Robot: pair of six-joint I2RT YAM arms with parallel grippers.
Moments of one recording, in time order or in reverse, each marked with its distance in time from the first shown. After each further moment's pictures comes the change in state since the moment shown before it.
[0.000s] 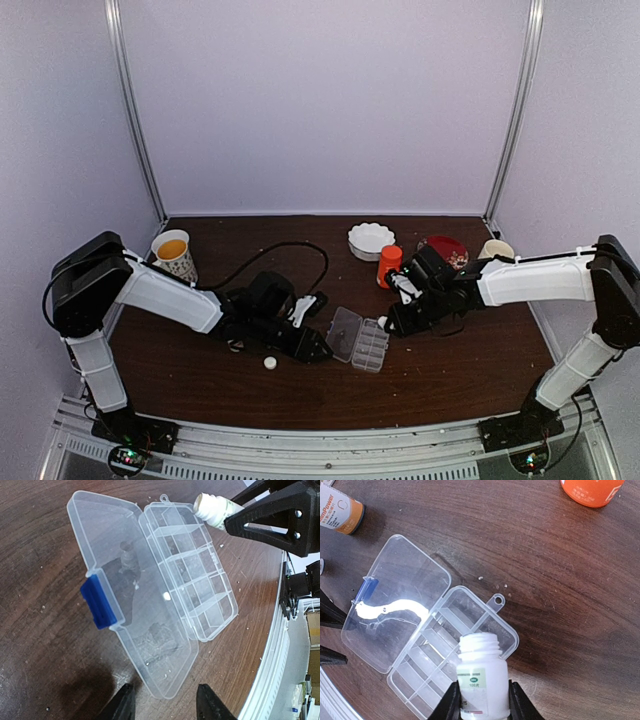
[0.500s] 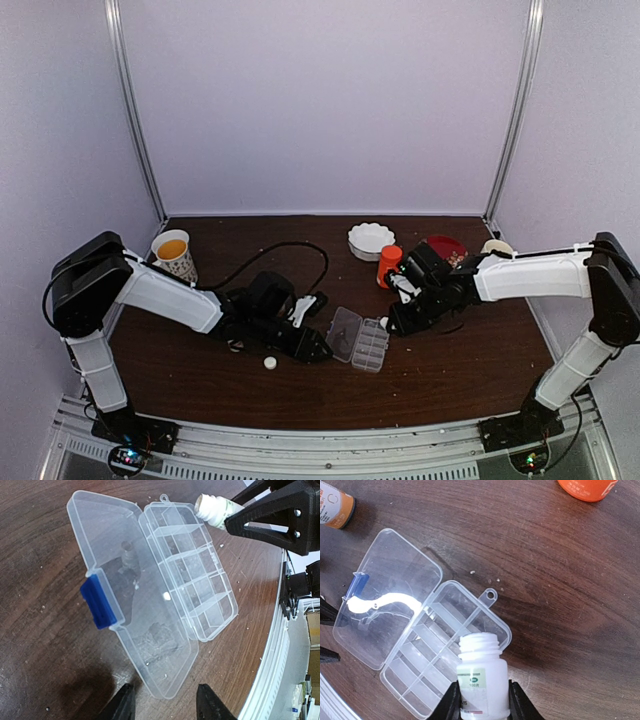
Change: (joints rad) left arm 0.000 0.000 0.000 0.000 0.000 0.000; right arm 0.000 0.021 0.044 -0.067 0.018 -0.015
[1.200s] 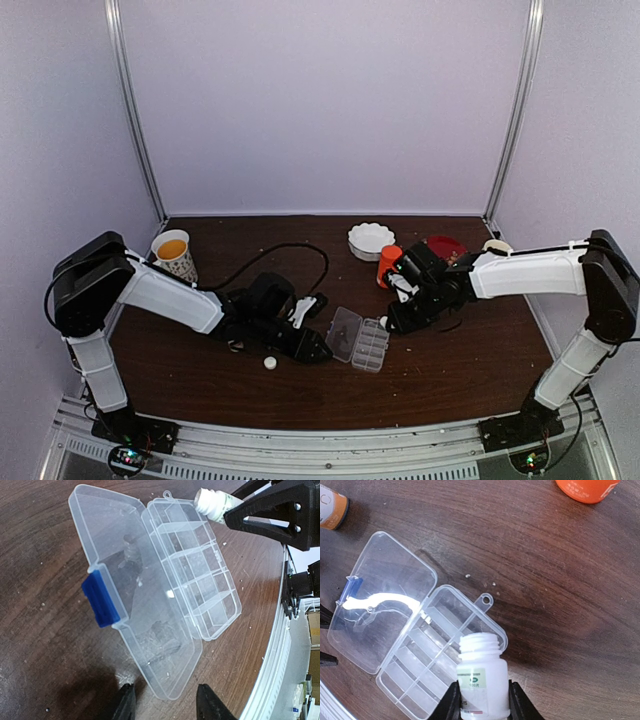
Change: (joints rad) left arm 0.000 0.009 0.000 0.000 0.000 0.000; right arm 0.000 0.030 0.035 -0.031 0.022 -0.008
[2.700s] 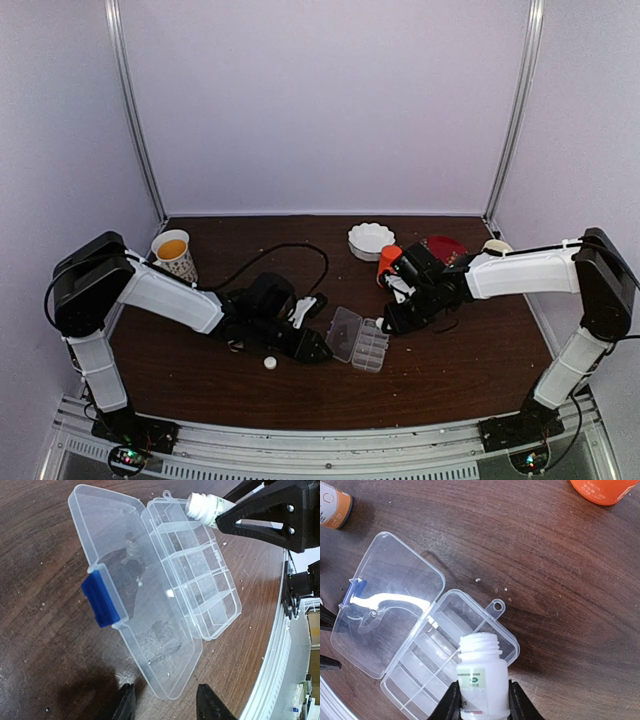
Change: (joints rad) left arm 0.000 0.000 0.000 0.000 0.000 0.000; right arm -0.004 0.032 0.006 0.026 -0.040 -0.003
